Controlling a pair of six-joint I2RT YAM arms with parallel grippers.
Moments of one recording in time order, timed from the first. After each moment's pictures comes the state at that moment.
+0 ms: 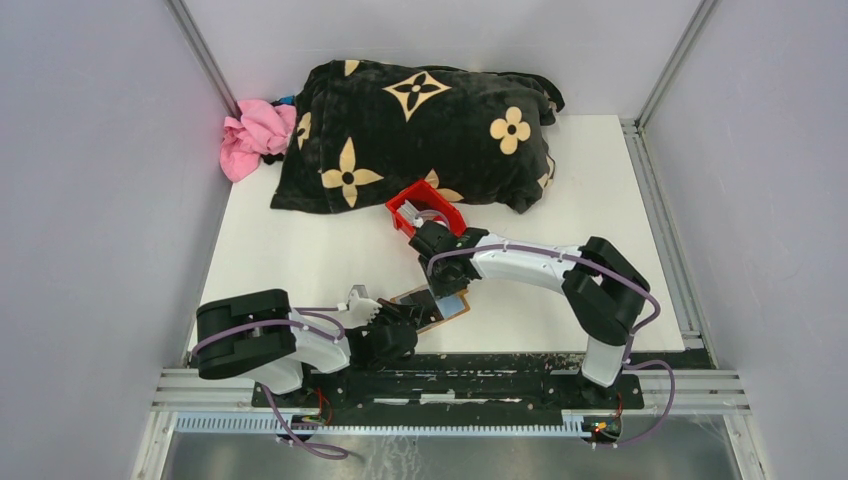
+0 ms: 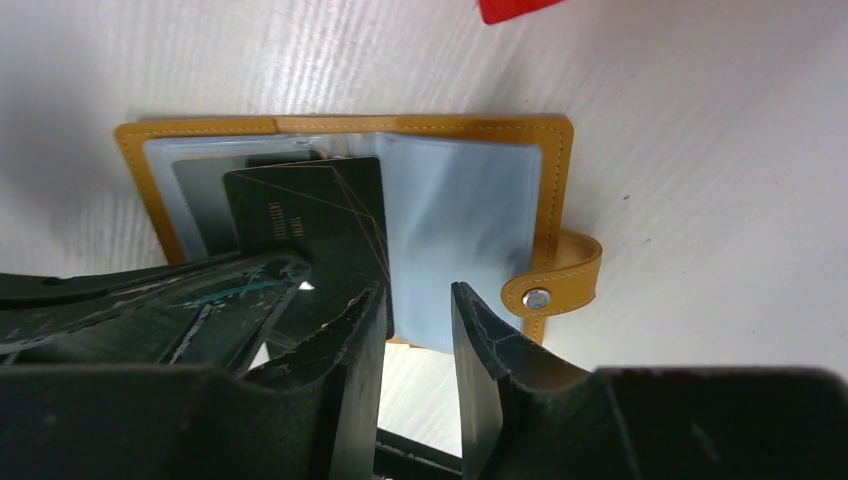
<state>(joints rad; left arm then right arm) -1.28 1.49 0.22 0.50 -0.83 -1.83 0.96 1.81 1.24 -0.63 0.10 0.54</state>
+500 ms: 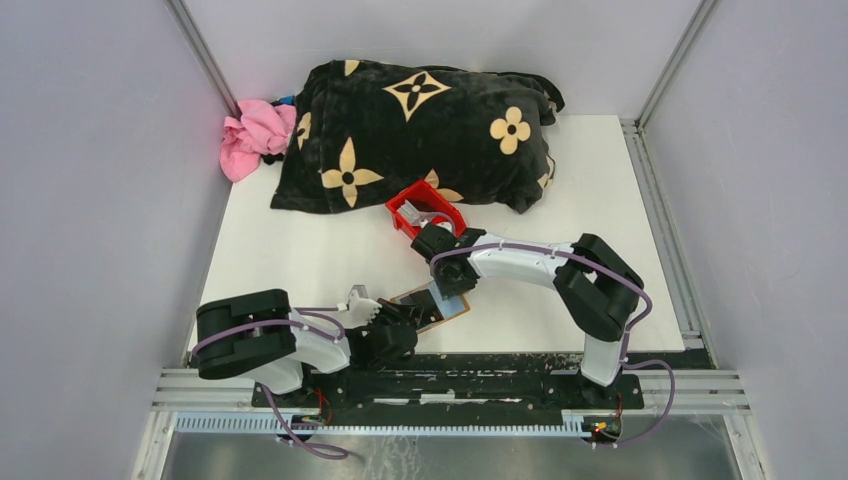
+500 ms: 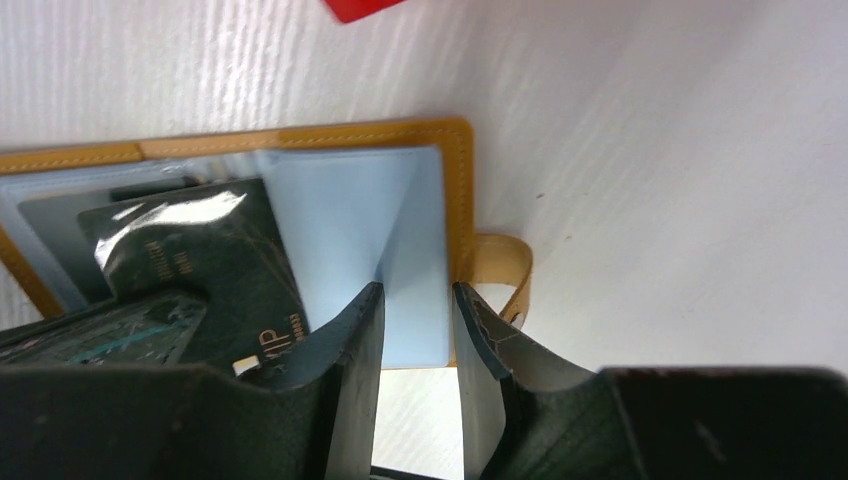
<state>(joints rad) -1.28 1.49 0.22 0.50 -0.83 -1.83 0.94 1.85 1.23 -0.67 0.19 0.54</state>
